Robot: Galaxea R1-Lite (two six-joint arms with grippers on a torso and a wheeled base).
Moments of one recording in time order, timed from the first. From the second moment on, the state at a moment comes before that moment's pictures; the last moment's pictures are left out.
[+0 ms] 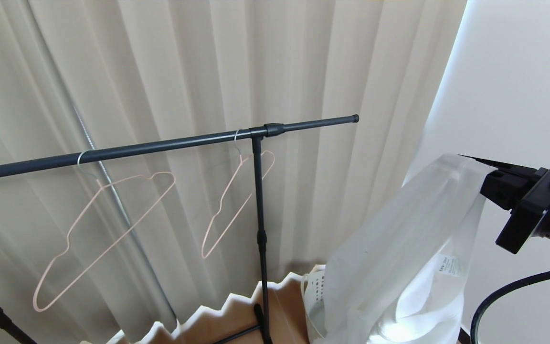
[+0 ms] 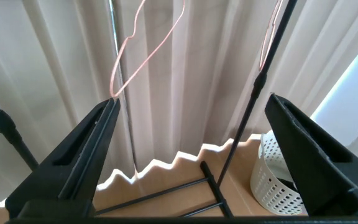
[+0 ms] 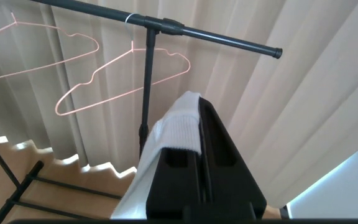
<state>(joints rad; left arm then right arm) 0.00 0.00 -0.03 0.07 0.04 -0.04 0.64 1.18 -0.66 -0.49 -0.13 -0.13</state>
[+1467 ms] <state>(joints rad) 0.00 0.00 -0.03 0.07 0.03 -0.04 0.62 1.17 -0.63 -0.50 -0.13 -0.17</state>
